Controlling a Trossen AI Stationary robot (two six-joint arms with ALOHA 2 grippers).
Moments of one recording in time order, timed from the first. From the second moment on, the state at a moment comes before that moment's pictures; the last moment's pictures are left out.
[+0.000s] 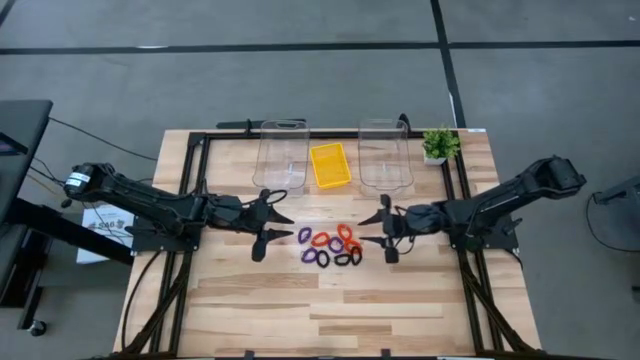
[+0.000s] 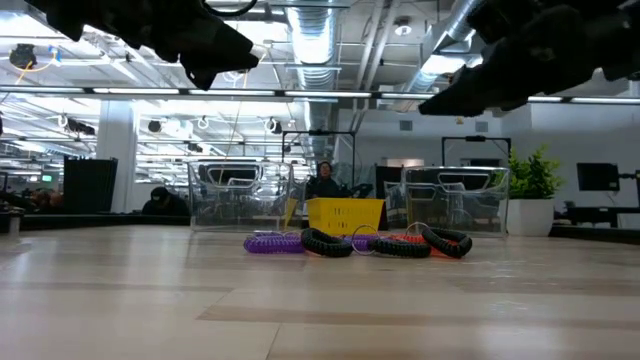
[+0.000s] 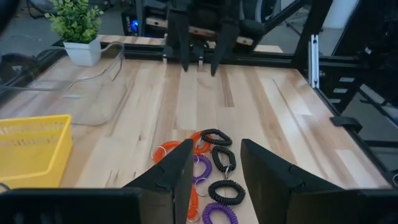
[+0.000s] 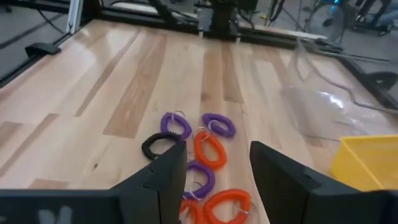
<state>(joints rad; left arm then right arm) -0.21 1.09 0.52 0.28 -0.14 -0.08 0.23 1.20 0.43 0.38 0.19 -0.11</state>
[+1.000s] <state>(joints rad) -0.21 1.09 0.52 0.32 -0.15 -0.08 0.06 1.63 0.53 0.44 0.18 -0.08</state>
